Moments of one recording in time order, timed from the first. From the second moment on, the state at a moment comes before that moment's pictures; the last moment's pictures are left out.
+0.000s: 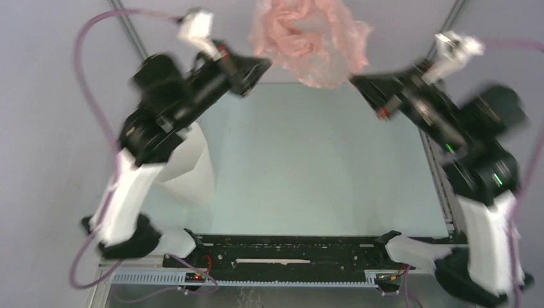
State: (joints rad) left arm -0.70 1.54 2.28 -0.70 -0.01 -0.47; right arm 0.40 1.25 2.01 -0.67 -0.27 0.45
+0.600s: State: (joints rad) left arm -0.67 1.36 1.31 -0.74 -0.01 -0.58; right arm 0.28 0.98 0.94 -0.75 -0.32 0.48
